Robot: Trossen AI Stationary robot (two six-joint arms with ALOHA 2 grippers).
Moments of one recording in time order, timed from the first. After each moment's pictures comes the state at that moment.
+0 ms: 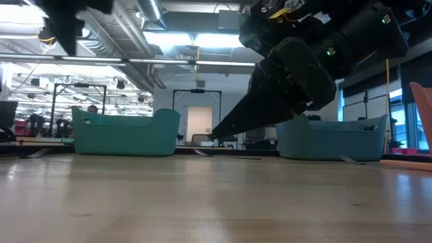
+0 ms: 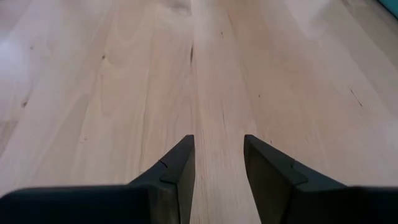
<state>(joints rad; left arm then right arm) -0.18 1.12 1.10 -1.25 -0.09 -0.76 0.41 1.90 0.96 0.28 0.41 0.21</state>
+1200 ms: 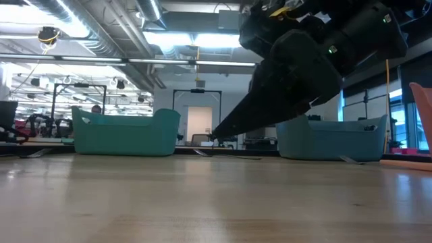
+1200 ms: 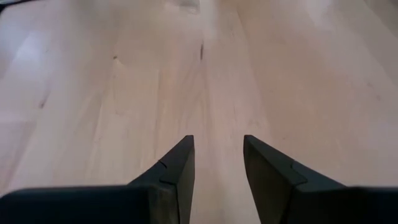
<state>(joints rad) -0.89 1.73 1.10 -0.81 0.02 -1.81 0.41 1.90 0.96 0.28 0.36 0.25</state>
